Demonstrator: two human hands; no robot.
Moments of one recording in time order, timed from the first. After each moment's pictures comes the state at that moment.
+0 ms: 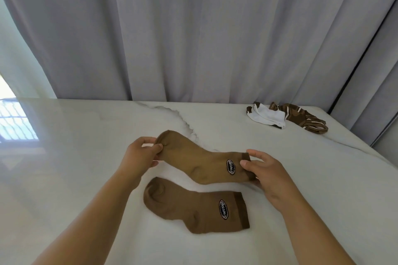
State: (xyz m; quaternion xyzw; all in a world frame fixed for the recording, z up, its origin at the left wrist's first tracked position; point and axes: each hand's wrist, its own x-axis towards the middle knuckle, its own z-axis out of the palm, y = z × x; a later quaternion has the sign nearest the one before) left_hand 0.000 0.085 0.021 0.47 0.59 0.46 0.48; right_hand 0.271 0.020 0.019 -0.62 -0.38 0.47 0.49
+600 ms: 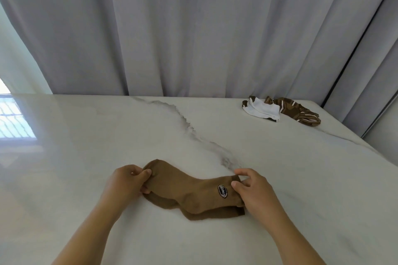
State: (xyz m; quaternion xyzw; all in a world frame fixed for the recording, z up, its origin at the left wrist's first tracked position) left_hand -0.020 0.029 -0.009 0.51 0.68 0.36 0.39; right_hand 0.244 -0.026 -0.004 -0.72 -0.48 0.35 0.36
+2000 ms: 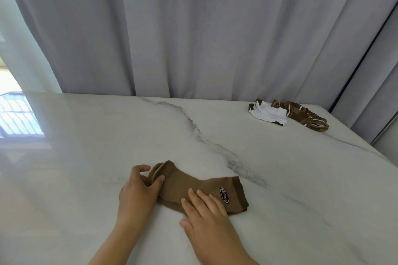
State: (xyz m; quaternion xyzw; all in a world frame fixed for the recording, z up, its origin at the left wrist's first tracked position) left_hand -0.001 0.009 -0.031 0.52 0.68 0.43 0.28; right_hand 0.154 -0.054 -0.039 -0.58 -0.80 -0.04 0.15
